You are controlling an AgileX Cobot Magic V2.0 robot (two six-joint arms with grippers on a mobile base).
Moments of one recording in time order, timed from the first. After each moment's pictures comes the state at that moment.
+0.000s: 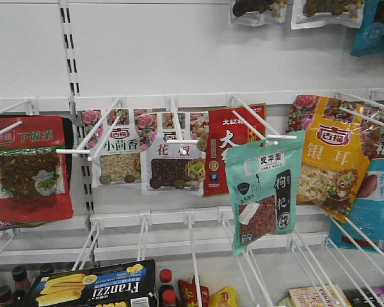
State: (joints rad) left arm -0.08 0.96 -0.22 0.77 -0.61 -2.12; right arm 0.03 -0.01 0.03 0.14 0.19 -0.18
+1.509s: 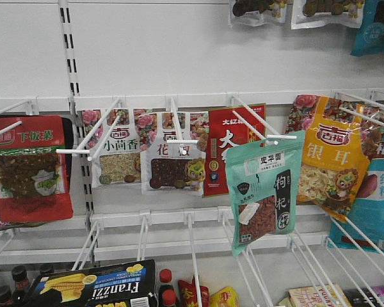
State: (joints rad) left arm -0.08 1.39 -0.22 0.56 -1.03 -2.03; right arm 0.03 -0.01 0.03 0.14 0.19 -0.18
